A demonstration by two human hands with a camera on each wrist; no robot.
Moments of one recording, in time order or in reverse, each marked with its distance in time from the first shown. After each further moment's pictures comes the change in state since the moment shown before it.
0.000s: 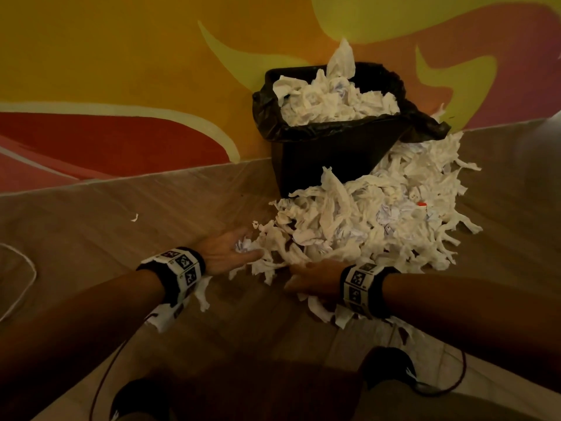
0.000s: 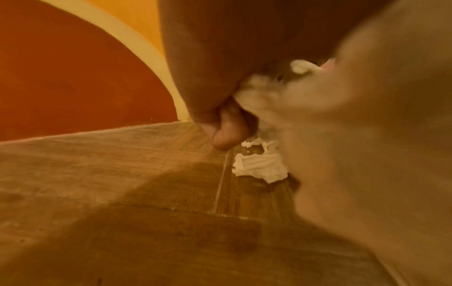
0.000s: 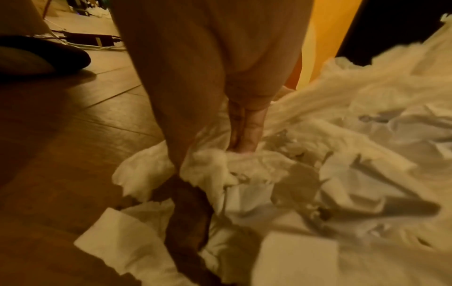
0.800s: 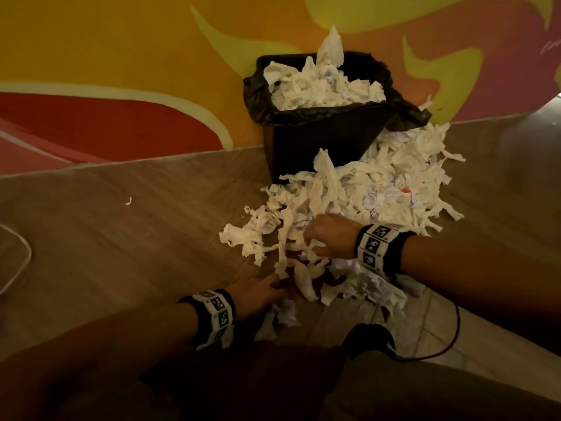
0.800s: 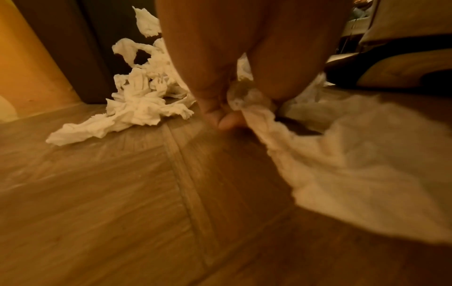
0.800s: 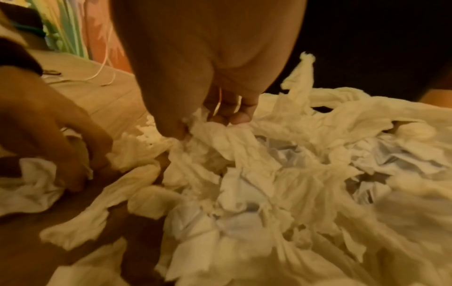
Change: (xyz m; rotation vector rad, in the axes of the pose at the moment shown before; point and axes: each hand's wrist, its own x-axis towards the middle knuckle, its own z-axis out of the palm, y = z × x) left_hand -0.030 0.040 0.121 0.521 -0.226 0.351; right_hand -0.043 0.039 -0.012 0.036 0.285 0.181
